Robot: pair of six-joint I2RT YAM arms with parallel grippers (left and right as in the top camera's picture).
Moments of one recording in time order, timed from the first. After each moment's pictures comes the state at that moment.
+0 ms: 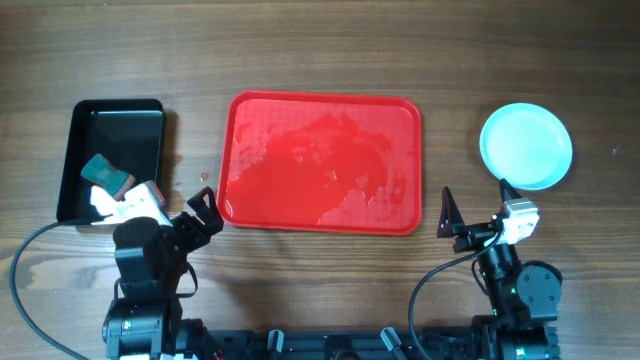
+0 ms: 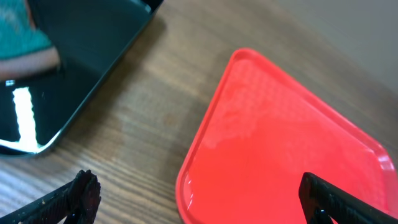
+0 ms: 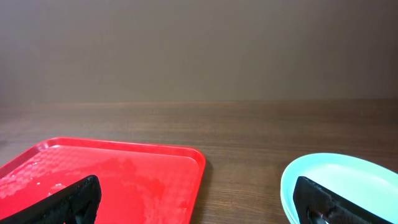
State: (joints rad) left arm 0.07 0.50 0.37 -0.48 0.05 -0.50; right arm 0.03 0.02 0.05 -0.07 -0.13 0.08
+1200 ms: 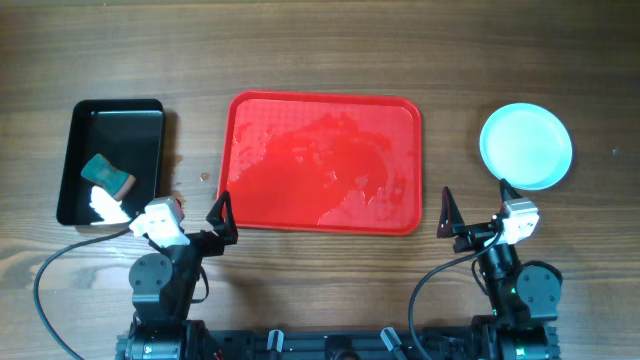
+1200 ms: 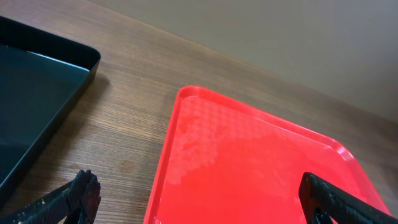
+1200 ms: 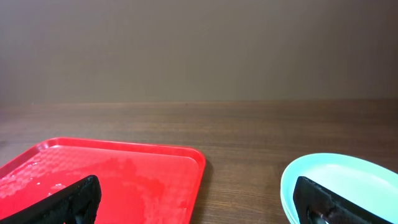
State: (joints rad) left arm 0.00 0.17 0.10 -0.20 0.10 -0.38; right arm 0.03 0.02 0.05 -0.07 -0.13 0.08
